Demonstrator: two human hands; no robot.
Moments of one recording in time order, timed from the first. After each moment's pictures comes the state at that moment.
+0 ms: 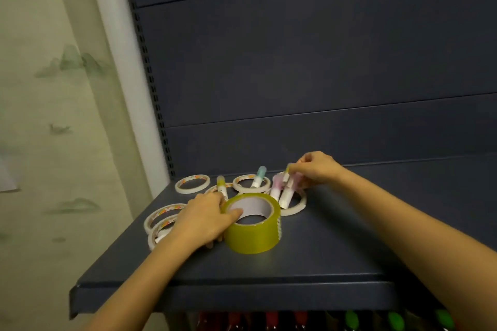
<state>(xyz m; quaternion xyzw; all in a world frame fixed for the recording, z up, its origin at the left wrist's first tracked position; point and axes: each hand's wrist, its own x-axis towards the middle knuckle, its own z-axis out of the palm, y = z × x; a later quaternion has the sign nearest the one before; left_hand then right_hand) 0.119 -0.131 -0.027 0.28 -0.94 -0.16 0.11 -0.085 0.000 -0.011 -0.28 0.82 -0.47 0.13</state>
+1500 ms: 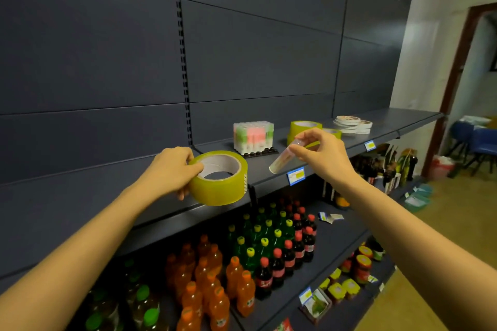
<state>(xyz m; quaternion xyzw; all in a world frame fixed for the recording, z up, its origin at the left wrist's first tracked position) -0.116 0.331 0.003 -0.06 -0.96 -0.26 0.12 -0.115 0.600 0.006 -0.09 0.84 -0.45 -0.28</state>
